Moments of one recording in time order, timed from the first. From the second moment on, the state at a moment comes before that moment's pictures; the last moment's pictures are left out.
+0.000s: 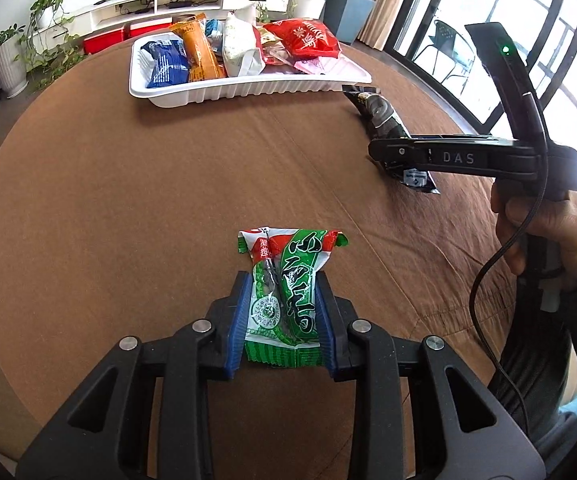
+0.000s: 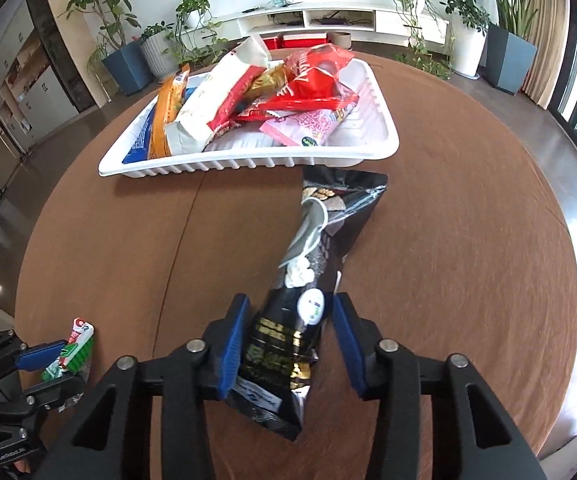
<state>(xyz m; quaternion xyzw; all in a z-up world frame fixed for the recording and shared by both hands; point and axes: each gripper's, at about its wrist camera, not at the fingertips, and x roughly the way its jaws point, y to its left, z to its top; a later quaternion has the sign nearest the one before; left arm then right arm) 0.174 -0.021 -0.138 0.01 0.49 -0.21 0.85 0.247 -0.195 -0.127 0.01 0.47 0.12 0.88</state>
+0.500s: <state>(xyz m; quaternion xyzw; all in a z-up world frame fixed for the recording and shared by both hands) 0.175 -0.015 -0.137 -0.01 0.48 -0.20 0.85 0.230 -0.201 -0.125 -0.02 0.48 0.13 0.87</state>
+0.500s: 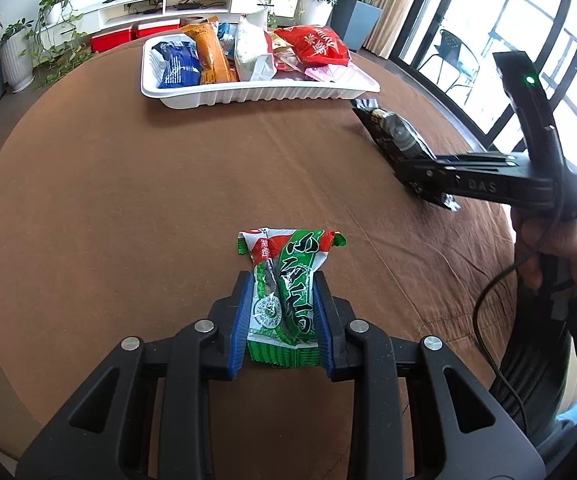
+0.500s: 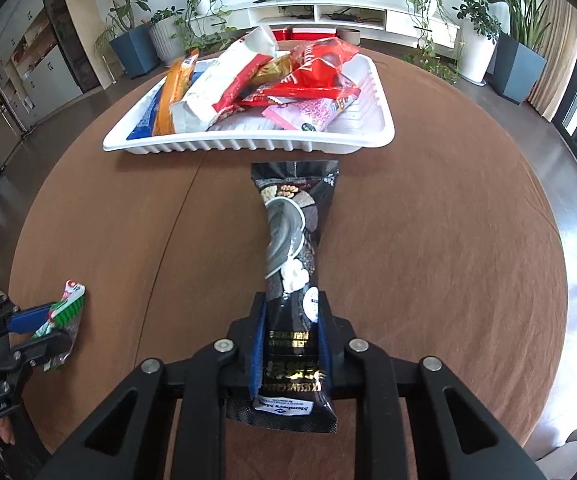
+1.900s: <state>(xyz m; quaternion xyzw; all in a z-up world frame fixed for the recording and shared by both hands) 0.318 0.003 -0.021 -0.05 0.38 -0.19 0.90 0.288 -0.197 -0.009 0.04 0.38 0.17 0.91</state>
